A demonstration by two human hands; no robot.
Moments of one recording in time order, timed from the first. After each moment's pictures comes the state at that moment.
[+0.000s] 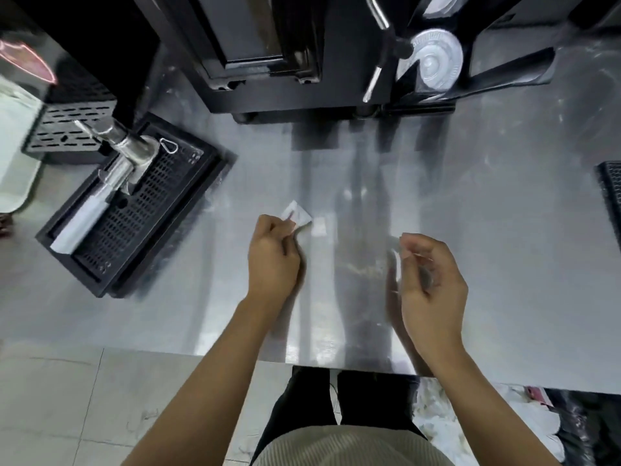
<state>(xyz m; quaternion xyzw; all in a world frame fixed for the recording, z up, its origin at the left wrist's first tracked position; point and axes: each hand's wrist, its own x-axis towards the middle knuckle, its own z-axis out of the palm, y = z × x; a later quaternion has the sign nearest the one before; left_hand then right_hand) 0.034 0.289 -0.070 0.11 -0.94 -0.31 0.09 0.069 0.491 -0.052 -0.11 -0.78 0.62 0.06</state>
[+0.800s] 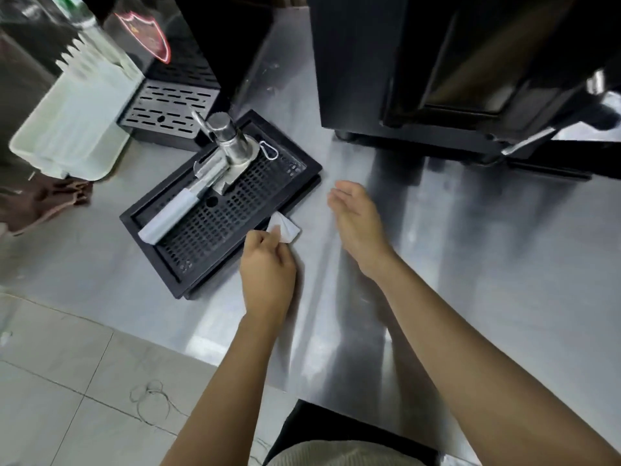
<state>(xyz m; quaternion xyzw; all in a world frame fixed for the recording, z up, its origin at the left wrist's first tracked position) 0.031 0.163 -0.065 0.30 -0.90 -0.28 0.15 -0.068 0.269 -0.048 0.01 -0.75 0.62 -0.22</state>
